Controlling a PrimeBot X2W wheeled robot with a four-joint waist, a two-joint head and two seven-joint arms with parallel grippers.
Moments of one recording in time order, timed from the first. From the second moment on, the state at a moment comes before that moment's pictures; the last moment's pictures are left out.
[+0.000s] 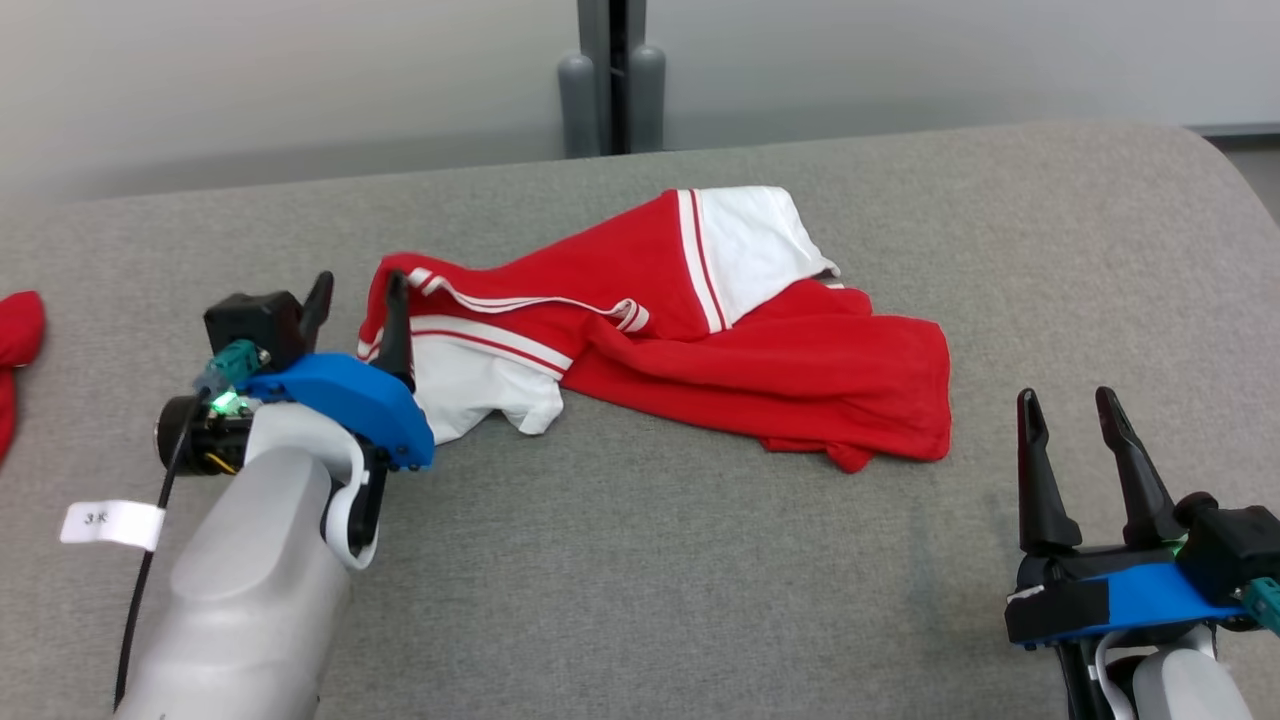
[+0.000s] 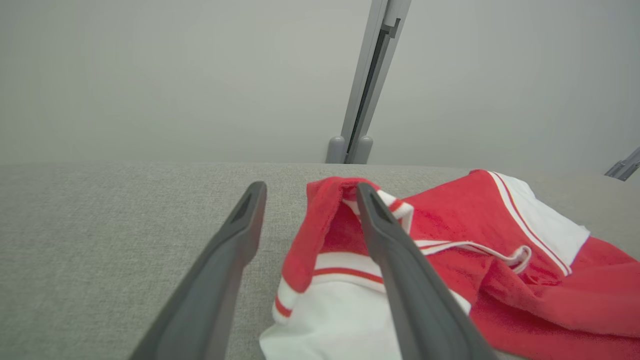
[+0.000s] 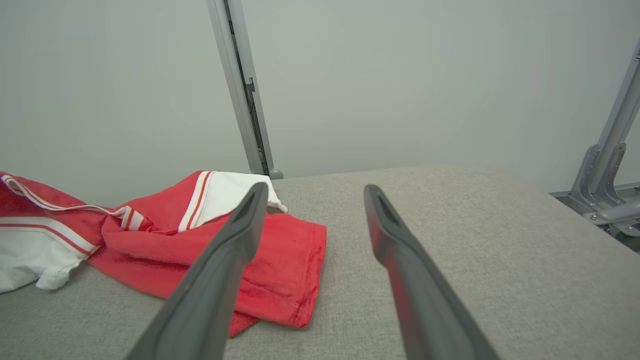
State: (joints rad) left arm -0.72 0.19 -0.46 0.92 -0.61 -0.02 -0.22; right arm -0.13 -0.05 -0.08 0.17 0.17 0.13 -0.26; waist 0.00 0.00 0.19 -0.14
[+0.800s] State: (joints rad) left arm -0.11 0.11 -0.27 0.47 -0.47 -0.02 -0.26; right arm 0.00 -0.05 -0.08 0.19 0.15 0.13 -0.26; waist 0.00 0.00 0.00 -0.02
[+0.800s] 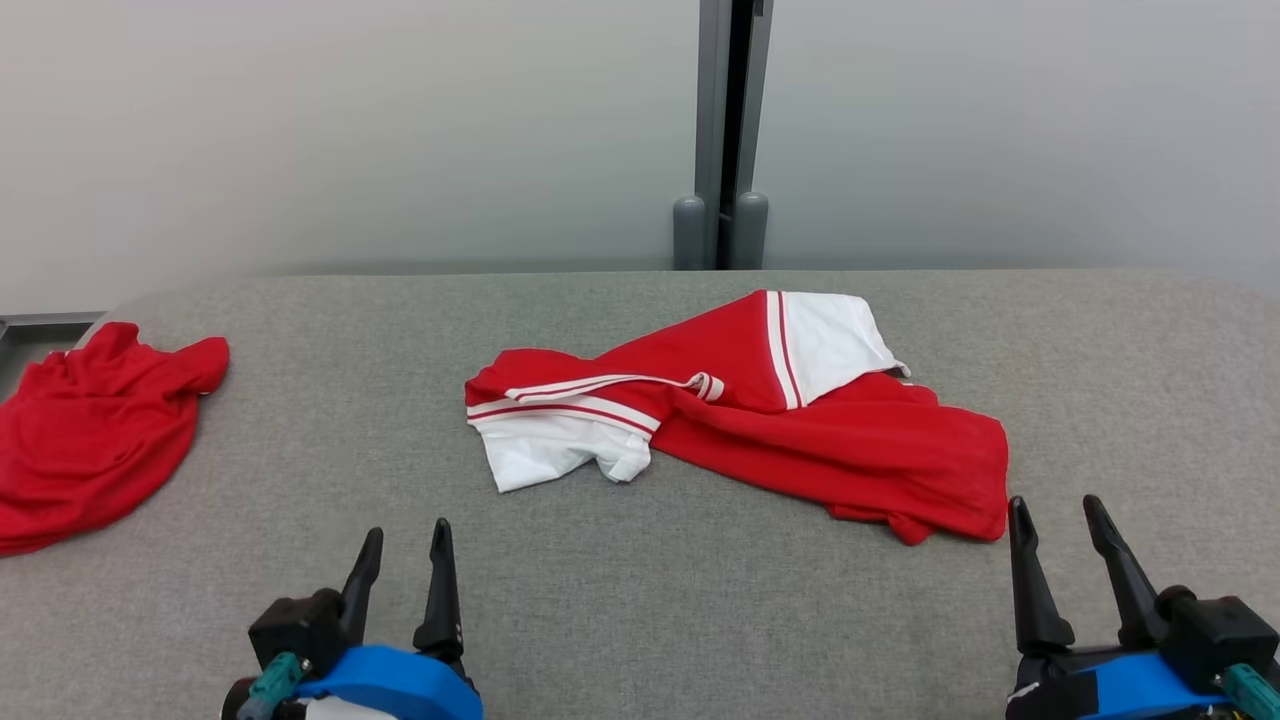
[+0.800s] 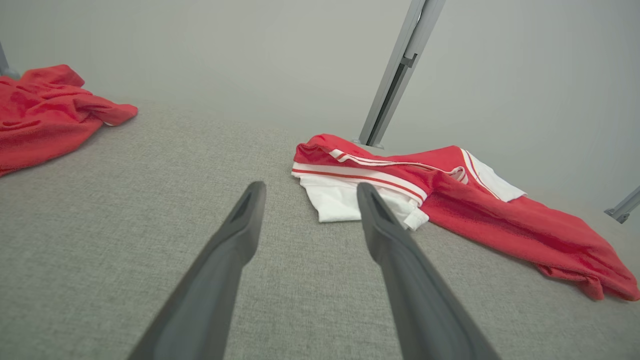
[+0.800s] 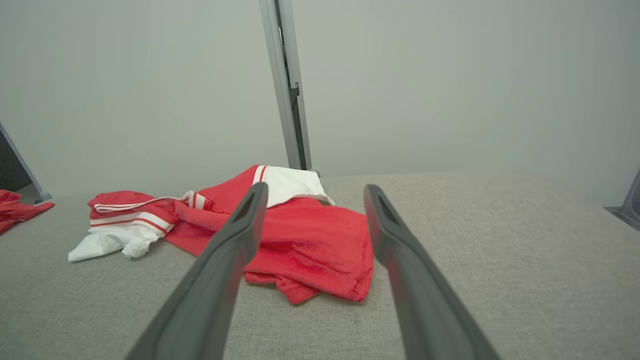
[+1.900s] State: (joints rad) left arm -0.05 0.06 -0.19 0.45 -0.39 -0.05 -0.26; right arm 0.02 -0.05 -0.05 0.27 0.16 0.13 -0.26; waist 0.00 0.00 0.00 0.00
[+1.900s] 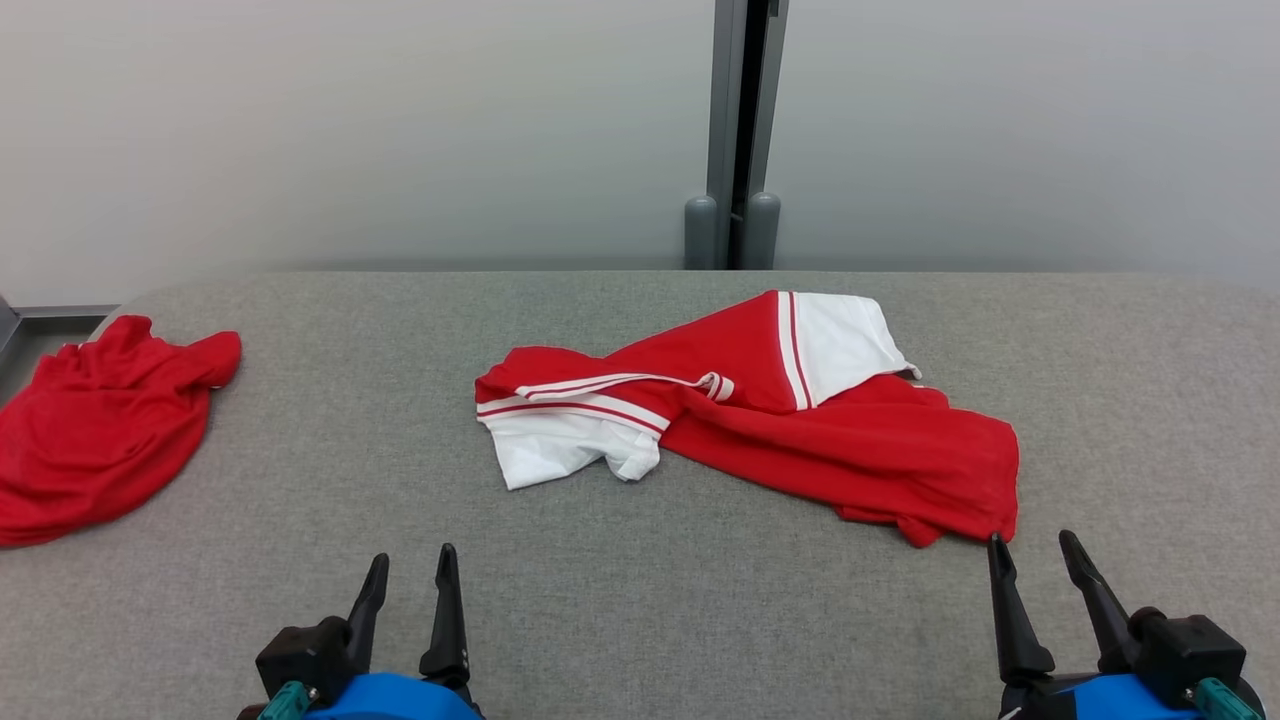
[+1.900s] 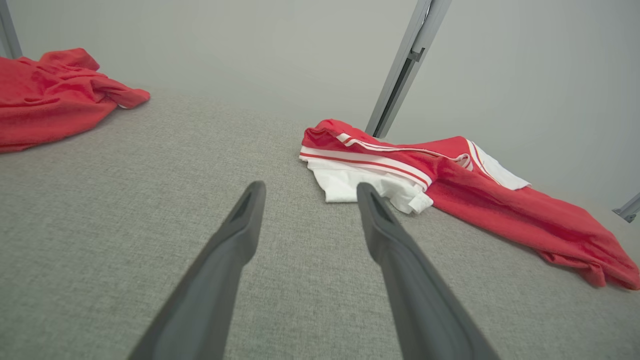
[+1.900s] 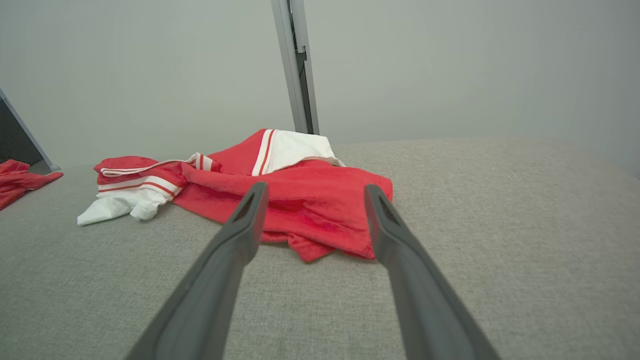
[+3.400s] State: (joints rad) left arm -0.52 0.10 -0.28 0.88 -0.39 -0.12 -0.23; right arm -0.08 -0.05 0.00 0.25 0.14 0.13 -0.26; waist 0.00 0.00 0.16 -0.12
